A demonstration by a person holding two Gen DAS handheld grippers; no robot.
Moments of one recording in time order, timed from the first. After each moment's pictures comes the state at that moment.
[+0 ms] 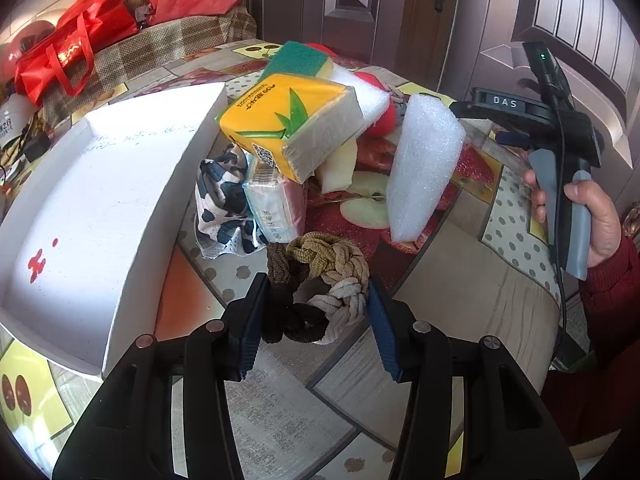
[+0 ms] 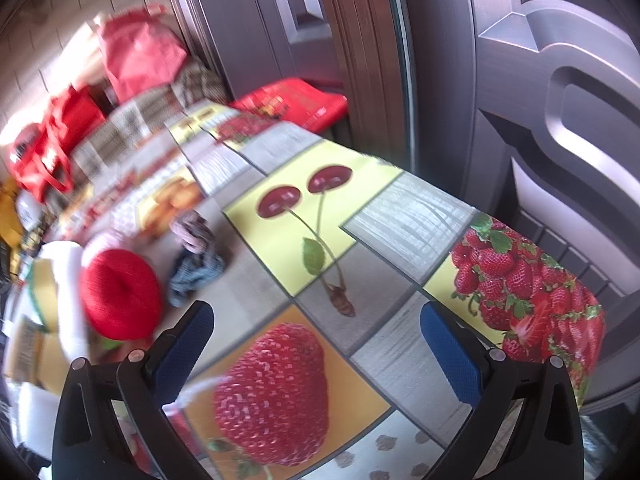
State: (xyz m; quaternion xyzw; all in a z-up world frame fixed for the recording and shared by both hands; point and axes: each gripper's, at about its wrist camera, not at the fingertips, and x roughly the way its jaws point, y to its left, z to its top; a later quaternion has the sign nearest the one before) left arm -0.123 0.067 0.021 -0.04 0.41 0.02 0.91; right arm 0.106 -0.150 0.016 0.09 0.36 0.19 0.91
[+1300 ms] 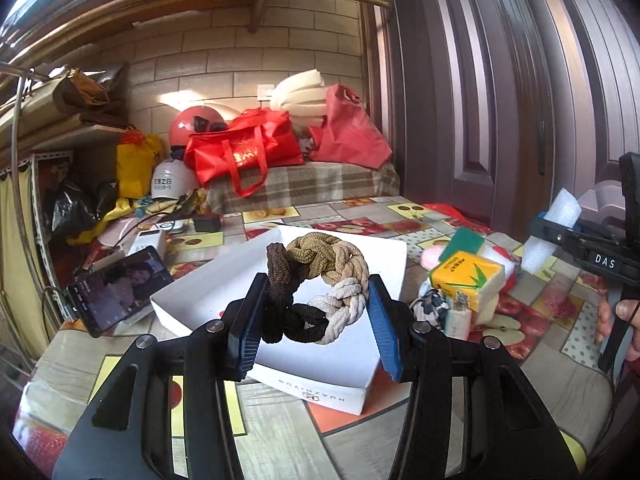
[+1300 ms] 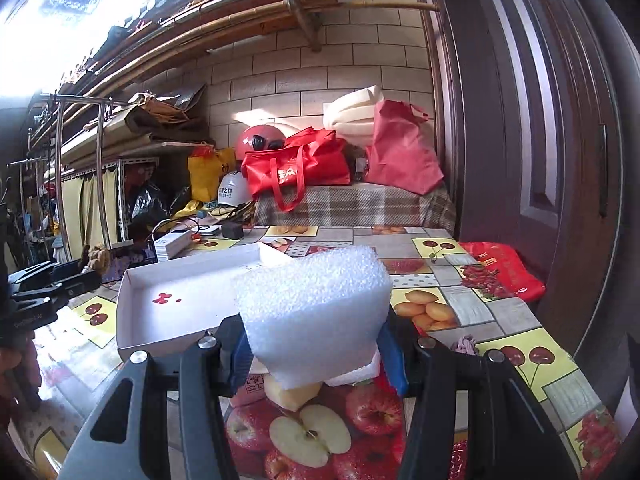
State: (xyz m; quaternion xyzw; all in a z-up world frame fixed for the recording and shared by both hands) left arm -0.252 0.129 0.070 -0.03 0.11 0.28 0.95; right arm -0.024 -0.067 0.065 -0.06 0.09 0.49 0.86
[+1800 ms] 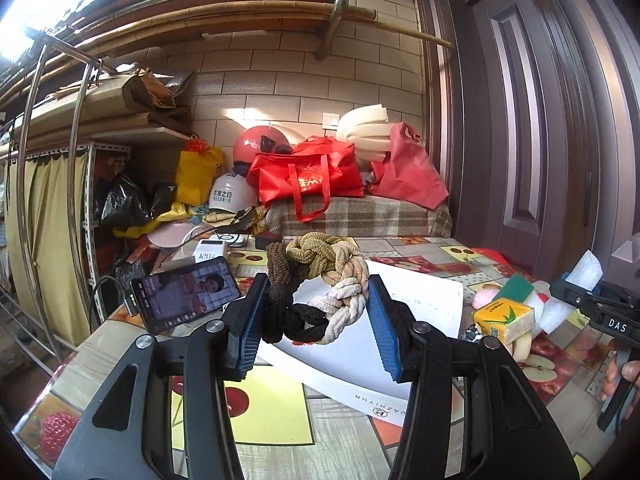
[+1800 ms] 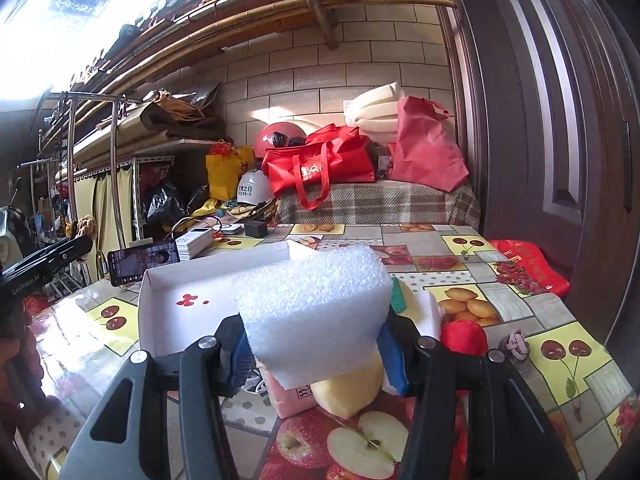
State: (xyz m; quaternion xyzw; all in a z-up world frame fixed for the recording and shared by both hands) left arm -0.294 0.155 0.070 -0.06 0.05 0.35 0.93; right arm -0.048 -0.036 0.060 -0.06 0.09 0.52 0.85
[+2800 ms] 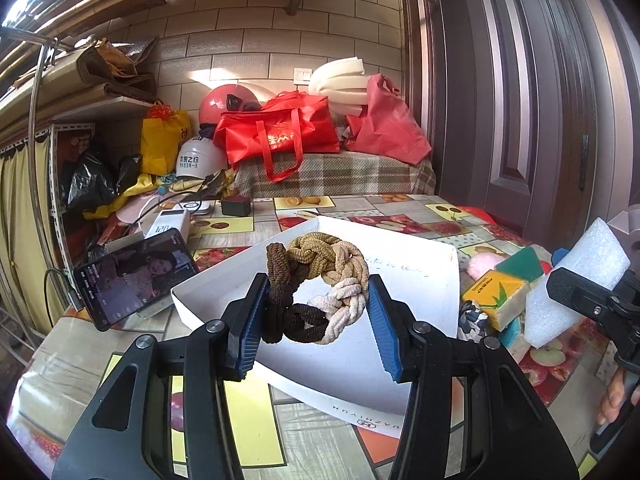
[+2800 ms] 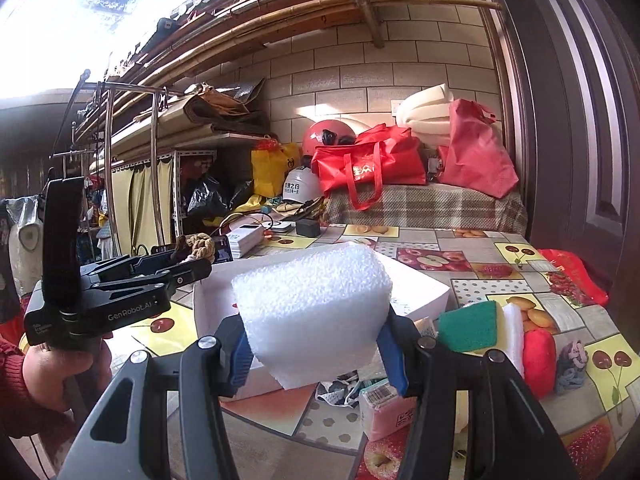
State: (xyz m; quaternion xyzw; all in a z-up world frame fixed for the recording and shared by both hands) left arm -0.231 0.195 0.056 -0.08 0.14 0.30 0.94; right arm -0.089 0.004 0.057 -0.07 0.09 0.58 0.81
